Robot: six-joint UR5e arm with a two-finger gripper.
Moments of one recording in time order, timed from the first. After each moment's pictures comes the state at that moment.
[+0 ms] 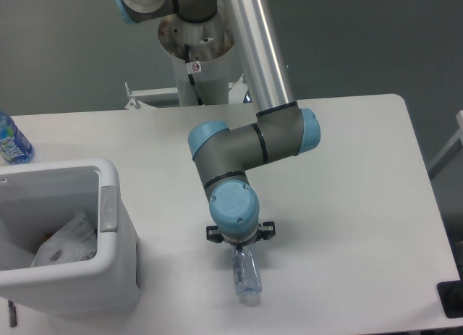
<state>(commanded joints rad) 2.32 -2.17 -1.47 -1.16 1.68 0.31</state>
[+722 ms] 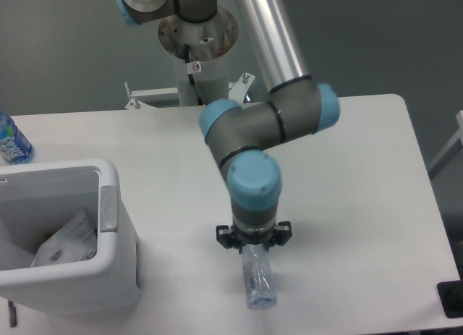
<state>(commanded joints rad) 2.40 -2.07 -1.37 -0.95 1.43 0.32</state>
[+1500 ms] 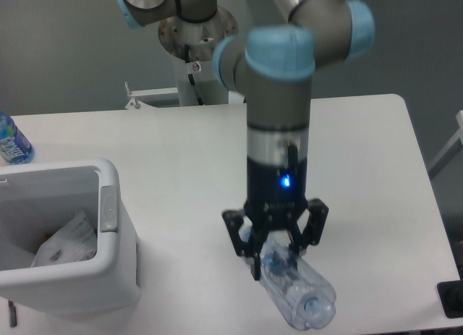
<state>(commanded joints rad) 2.37 -1.89 -1.22 -0.78 1.21 0.03</state>
